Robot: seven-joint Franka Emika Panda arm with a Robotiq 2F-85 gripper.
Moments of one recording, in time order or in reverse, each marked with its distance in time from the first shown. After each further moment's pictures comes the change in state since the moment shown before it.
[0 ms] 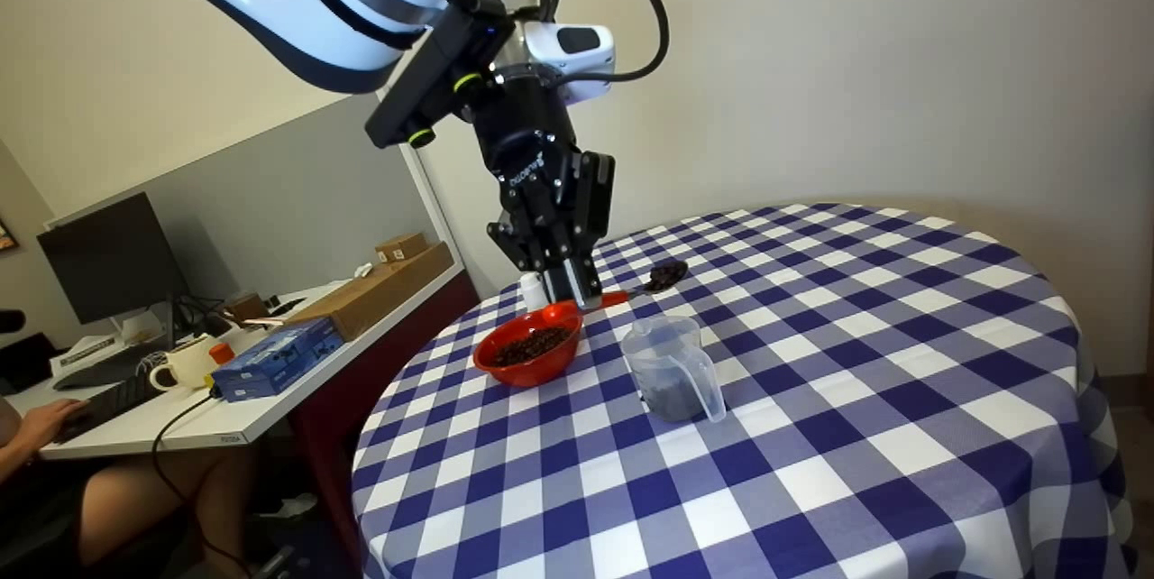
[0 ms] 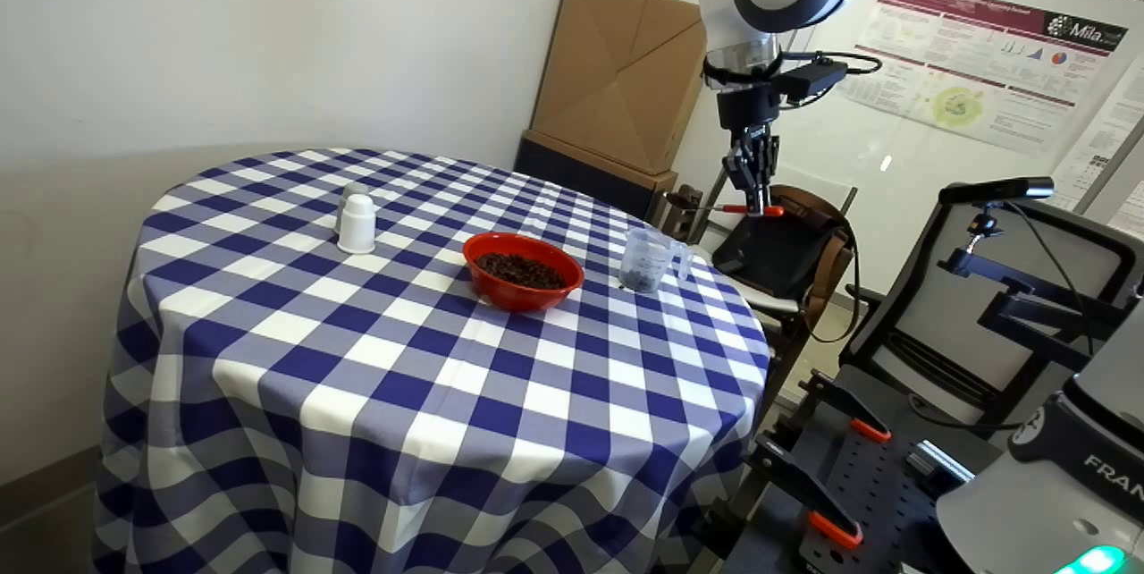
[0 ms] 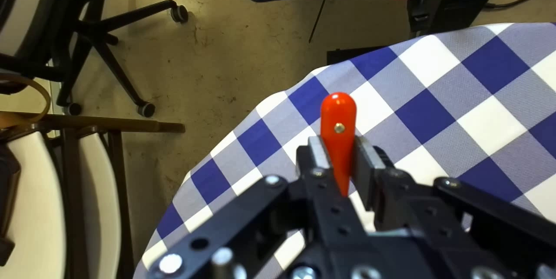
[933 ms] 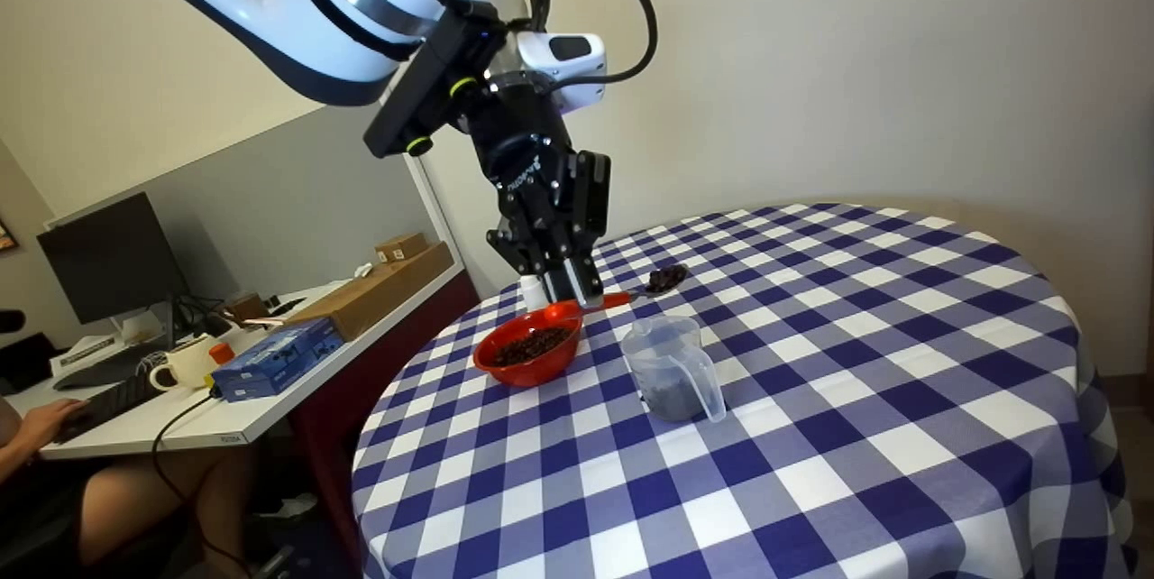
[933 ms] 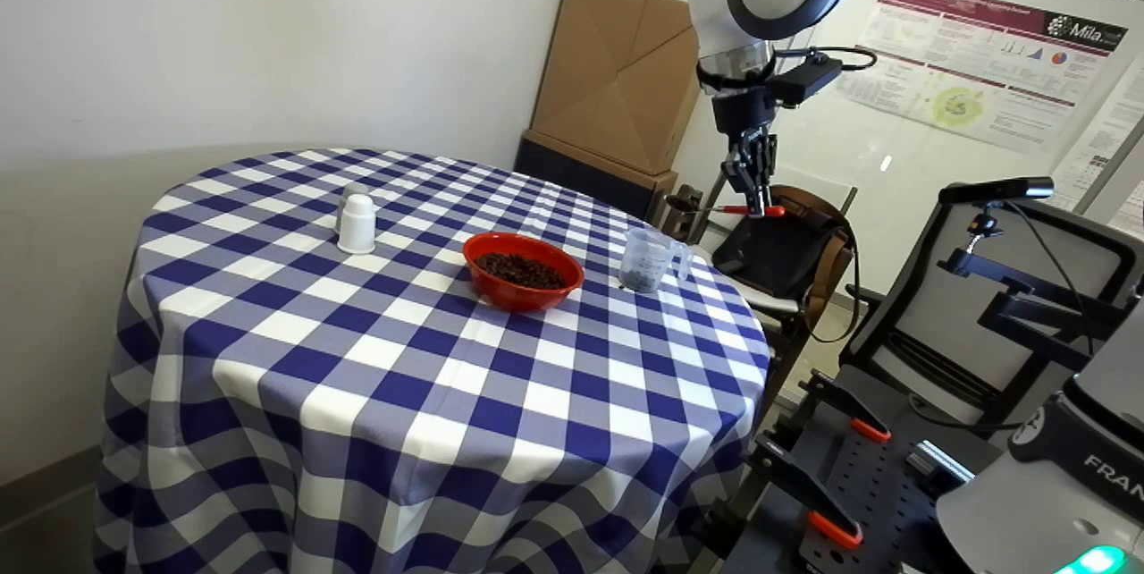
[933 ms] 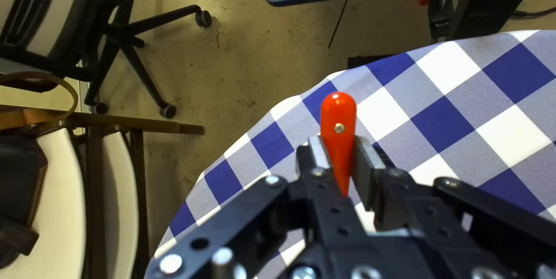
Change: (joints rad) arm 0.016 0.015 0.014 0.002 -0.062 -0.021 0.046
